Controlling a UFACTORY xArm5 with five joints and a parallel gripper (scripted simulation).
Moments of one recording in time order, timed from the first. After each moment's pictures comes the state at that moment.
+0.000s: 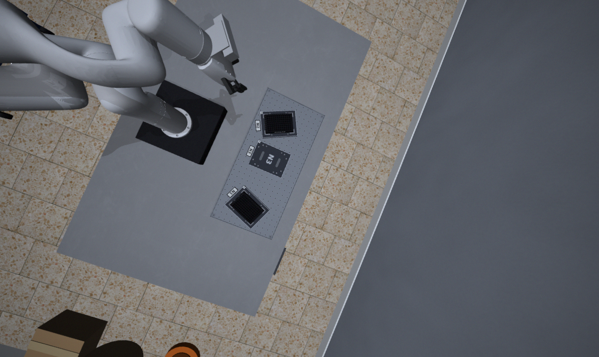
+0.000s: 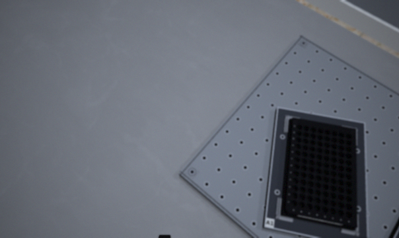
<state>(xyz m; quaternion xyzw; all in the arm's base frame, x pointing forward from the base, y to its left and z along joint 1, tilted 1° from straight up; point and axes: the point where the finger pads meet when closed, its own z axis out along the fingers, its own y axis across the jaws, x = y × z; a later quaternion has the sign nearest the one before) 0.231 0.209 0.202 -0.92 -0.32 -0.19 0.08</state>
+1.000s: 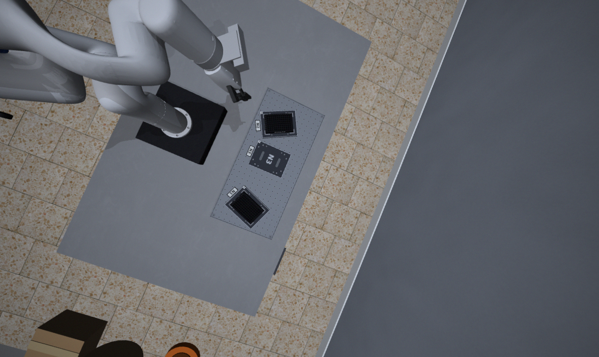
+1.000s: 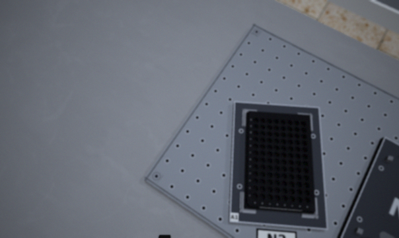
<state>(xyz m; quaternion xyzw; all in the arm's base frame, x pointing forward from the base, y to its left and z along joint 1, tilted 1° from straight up) 0.263 0.187 0.216 -0.95 -0.26 -0.16 0.06</state>
